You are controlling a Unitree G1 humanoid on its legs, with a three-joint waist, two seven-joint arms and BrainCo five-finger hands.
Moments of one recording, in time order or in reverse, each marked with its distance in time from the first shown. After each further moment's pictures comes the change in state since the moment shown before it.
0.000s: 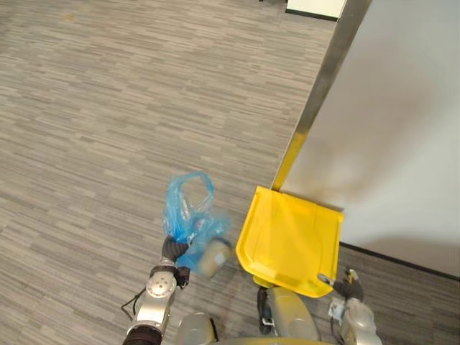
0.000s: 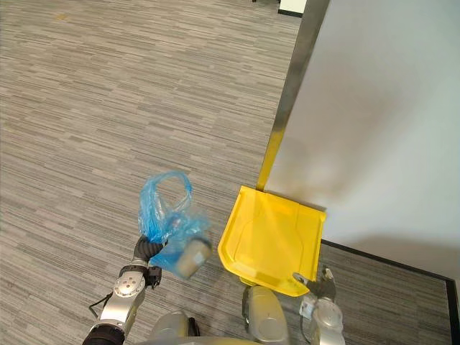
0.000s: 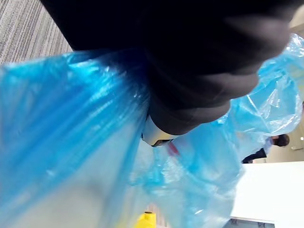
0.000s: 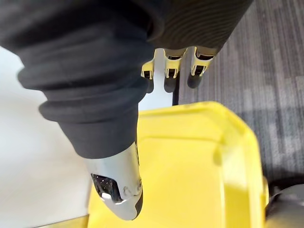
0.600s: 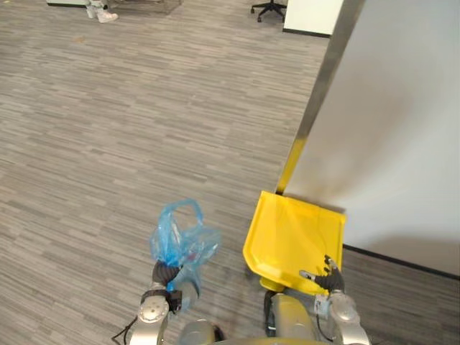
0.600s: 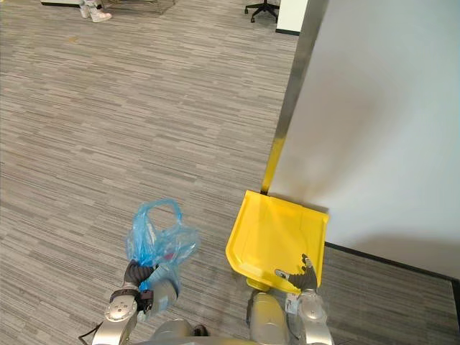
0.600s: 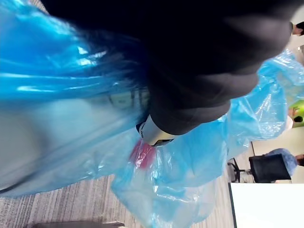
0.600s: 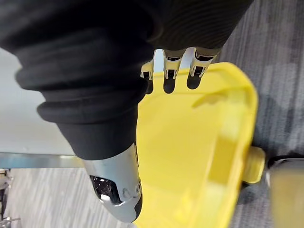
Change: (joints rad) left arm 0.137 -0.018 0.071 0.023 0.005 0.007 0.004; right arm 0.098 0.012 0.146 -0.042 -0.114 0.000 0.000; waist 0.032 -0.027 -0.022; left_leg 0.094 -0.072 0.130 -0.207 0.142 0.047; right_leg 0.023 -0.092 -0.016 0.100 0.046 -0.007
